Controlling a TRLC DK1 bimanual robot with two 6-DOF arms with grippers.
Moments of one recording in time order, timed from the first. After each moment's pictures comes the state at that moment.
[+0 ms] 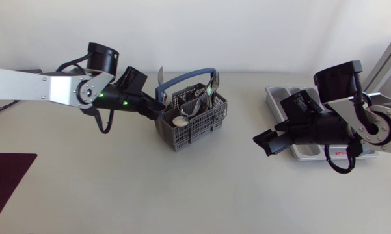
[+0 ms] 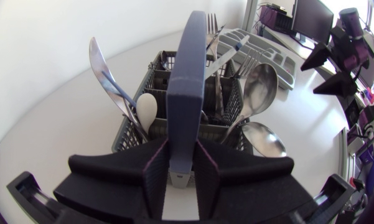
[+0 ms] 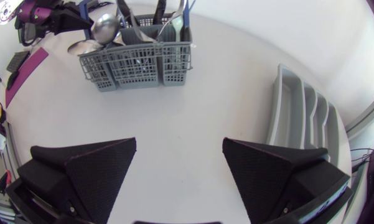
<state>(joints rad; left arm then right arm) -0.26 1.78 1.12 -0.08 0.44 0.33 0.23 1.28 0.75 -0.31 -0.17 -0.23</state>
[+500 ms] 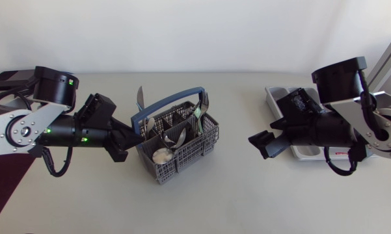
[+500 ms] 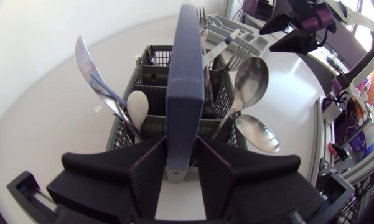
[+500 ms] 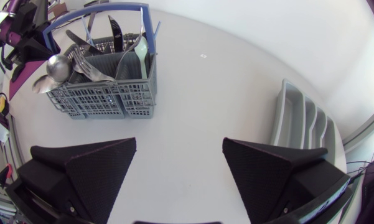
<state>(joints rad) -0.22 1.34 0.75 -0.25 0.51 0.42 0.31 1.21 0.74 -0.33 -0.13 -0.23</state>
